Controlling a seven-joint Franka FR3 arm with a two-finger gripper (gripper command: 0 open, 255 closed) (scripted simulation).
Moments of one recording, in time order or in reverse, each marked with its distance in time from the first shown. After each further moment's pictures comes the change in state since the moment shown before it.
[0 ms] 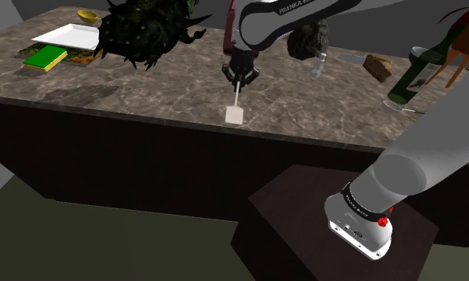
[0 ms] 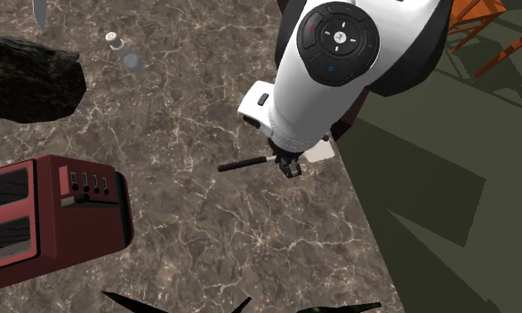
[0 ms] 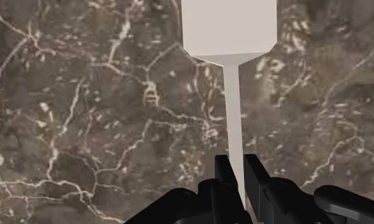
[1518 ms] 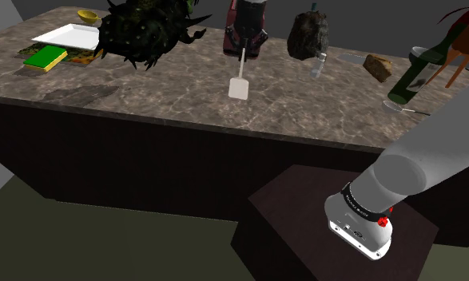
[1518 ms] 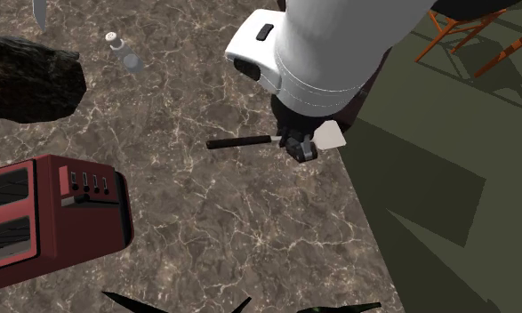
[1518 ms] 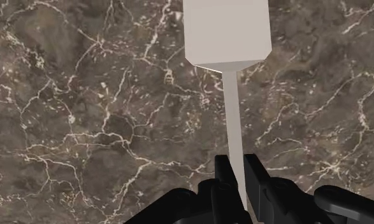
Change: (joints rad) arm -0.003 -0.093 -0.005 0.214 0.040 -0.301 -0.040
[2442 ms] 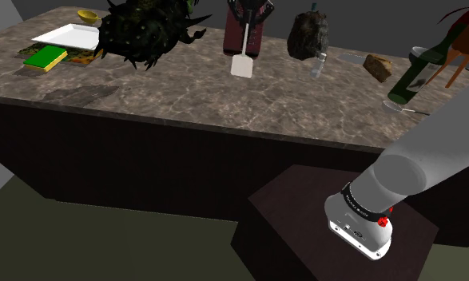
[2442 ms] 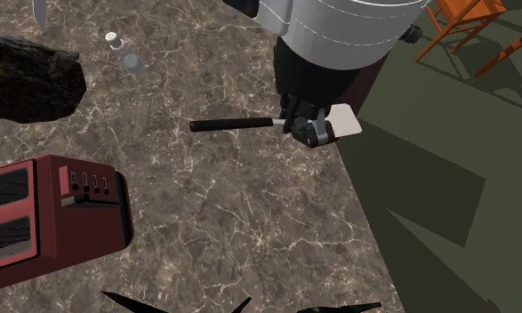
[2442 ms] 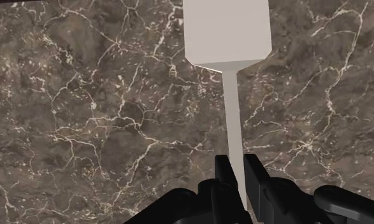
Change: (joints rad) arm -0.001 0.010 0.000 0.200 -0.002 -0.191 -0.007
